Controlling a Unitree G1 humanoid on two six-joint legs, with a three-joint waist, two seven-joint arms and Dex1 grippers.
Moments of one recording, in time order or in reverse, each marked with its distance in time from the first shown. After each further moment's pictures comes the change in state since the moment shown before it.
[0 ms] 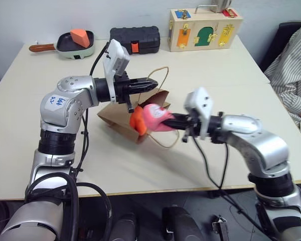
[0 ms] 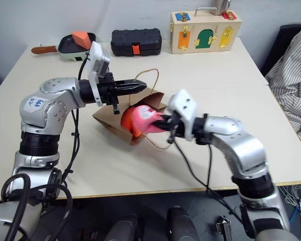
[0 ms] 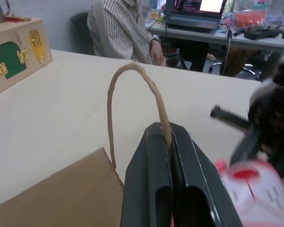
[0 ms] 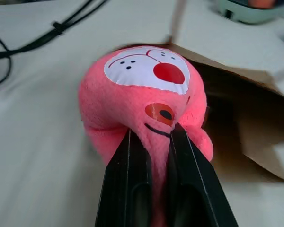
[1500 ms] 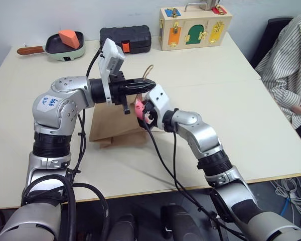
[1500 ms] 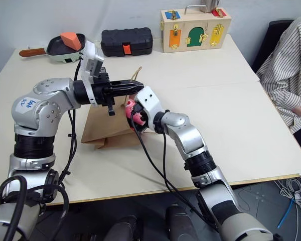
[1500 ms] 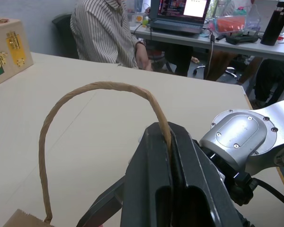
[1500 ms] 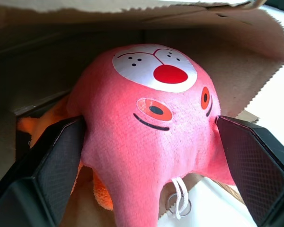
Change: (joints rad) left arm 0.037 0.028 0.022 -0.055 -0.034 0.035 -0.011; right arm -0.164 0.364 0.021 0.513 -0.222 -0.189 -0.133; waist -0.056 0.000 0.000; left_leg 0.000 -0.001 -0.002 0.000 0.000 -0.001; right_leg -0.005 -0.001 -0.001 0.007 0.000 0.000
